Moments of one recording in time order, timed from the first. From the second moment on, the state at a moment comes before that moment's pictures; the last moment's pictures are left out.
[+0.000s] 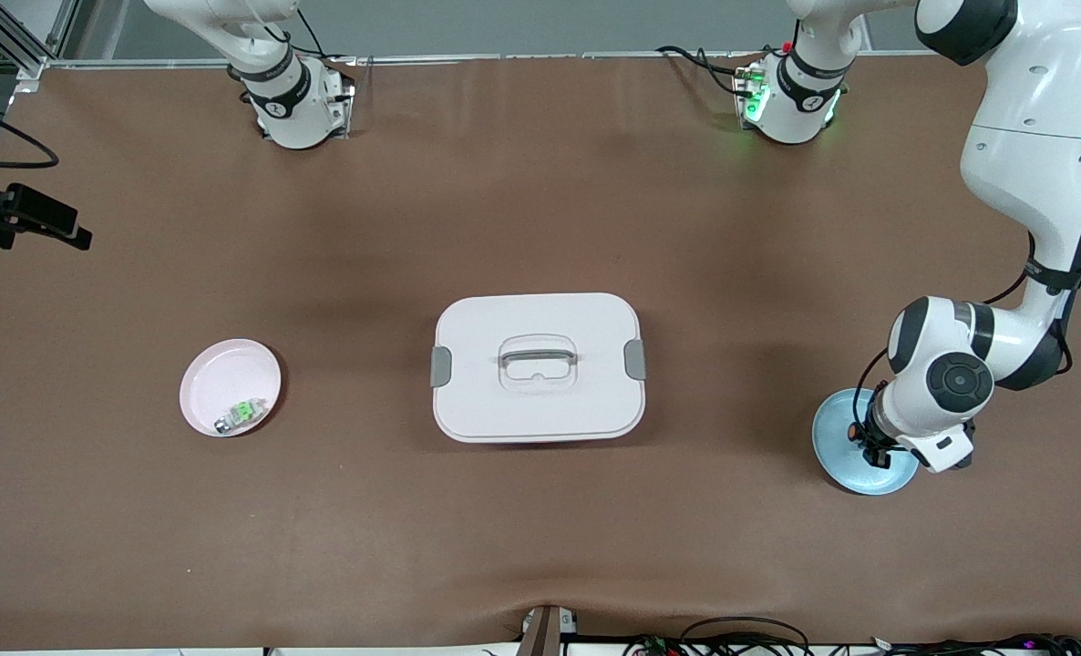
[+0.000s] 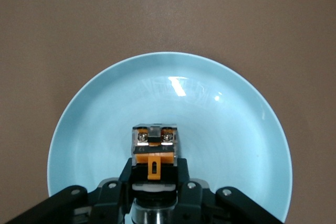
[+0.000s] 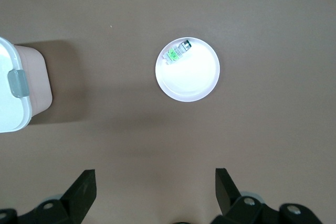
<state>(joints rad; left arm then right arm) 0.21 0.75 -0.26 -1.62 0.49 2.34 -1.64 -0.04 0.05 -0.02 -1.44 0.07 1.42 0.00</state>
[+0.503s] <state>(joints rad) 0.20 0.75 -0.26 -1.61 0.49 2.35 -1.64 -0.03 0.04 -0.04 -1.42 -0.01 1.44 0.00</state>
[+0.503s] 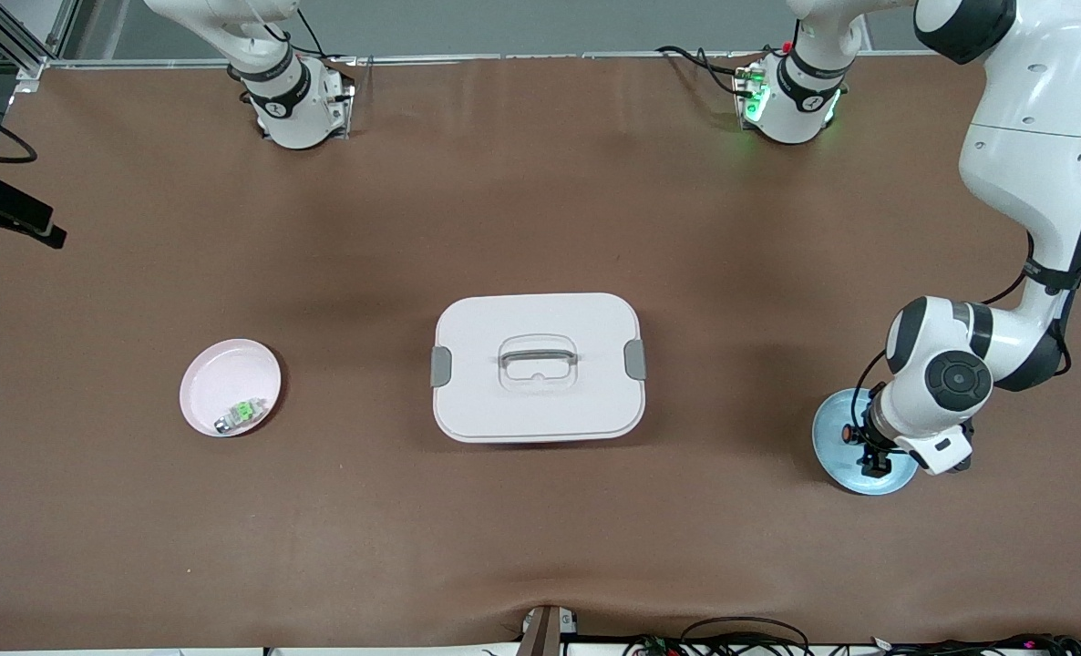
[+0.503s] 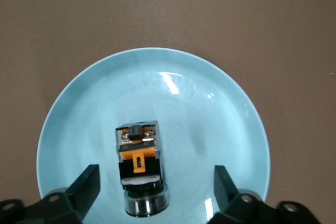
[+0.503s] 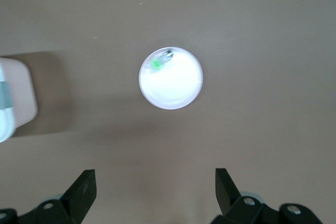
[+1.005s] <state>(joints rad) 0.17 0.74 -0.27 -1.58 0.49 2.35 -1.64 -0.01 0.04 -0.04 -1.43 0.00 1.46 0.00</state>
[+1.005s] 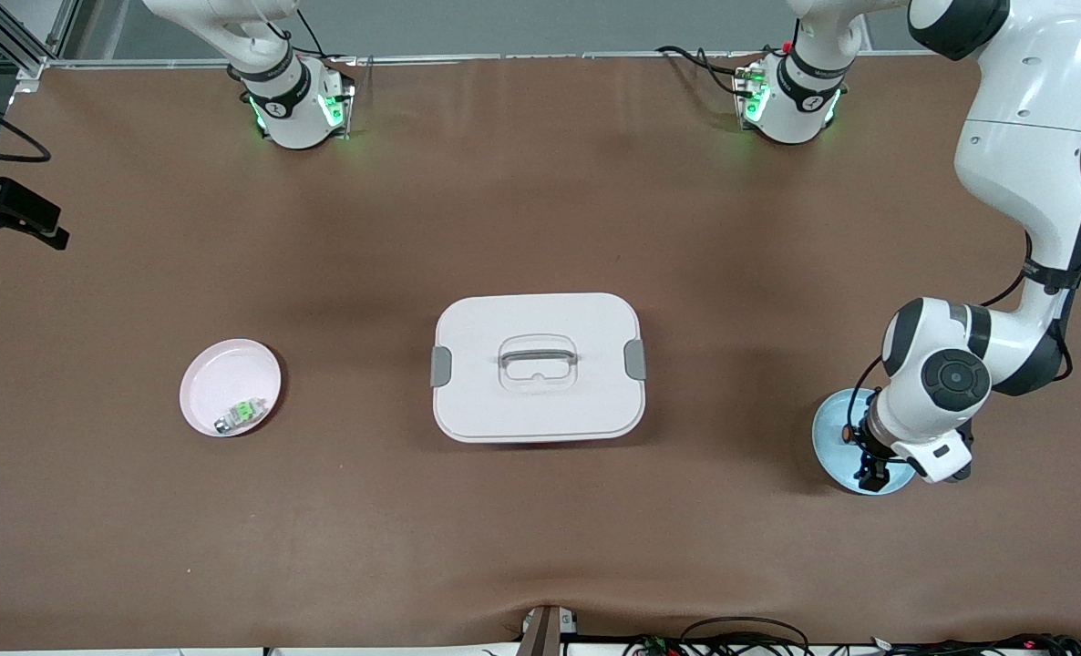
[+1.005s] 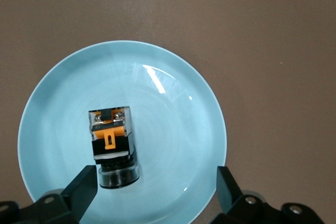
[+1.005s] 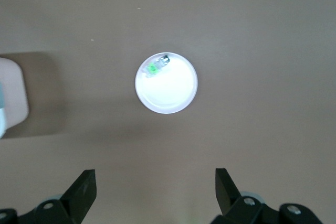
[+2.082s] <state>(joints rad) 0.15 0.63 -0.20 -1.66 0.22 2.34 -0.82 -0.04 0.04 -0.04 -1.46 0.04 1.48 0.00</state>
